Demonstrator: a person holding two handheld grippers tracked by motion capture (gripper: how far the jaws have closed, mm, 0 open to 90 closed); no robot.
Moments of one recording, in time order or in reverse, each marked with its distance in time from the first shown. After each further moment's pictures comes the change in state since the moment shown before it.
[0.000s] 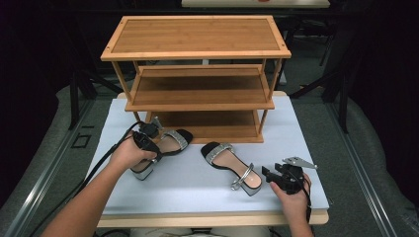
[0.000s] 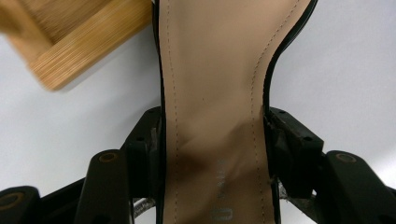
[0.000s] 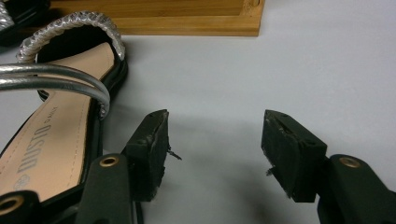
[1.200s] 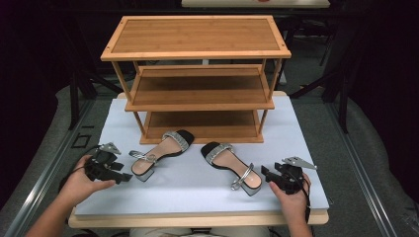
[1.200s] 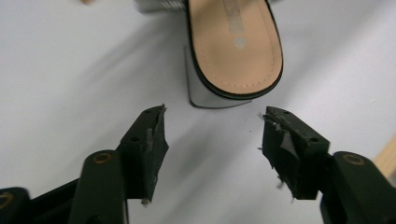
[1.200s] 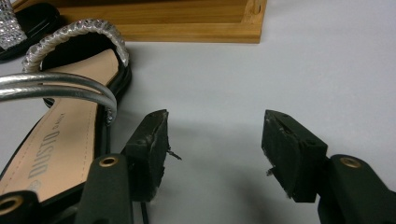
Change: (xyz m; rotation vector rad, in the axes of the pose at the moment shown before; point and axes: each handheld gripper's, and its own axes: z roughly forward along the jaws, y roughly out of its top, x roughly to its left) left arm 0.030 -0.140 -0.016 -0.308 -0.089 0.157; right arm 0.004 0.001 -0.001 -0.025 -0.005 0.004
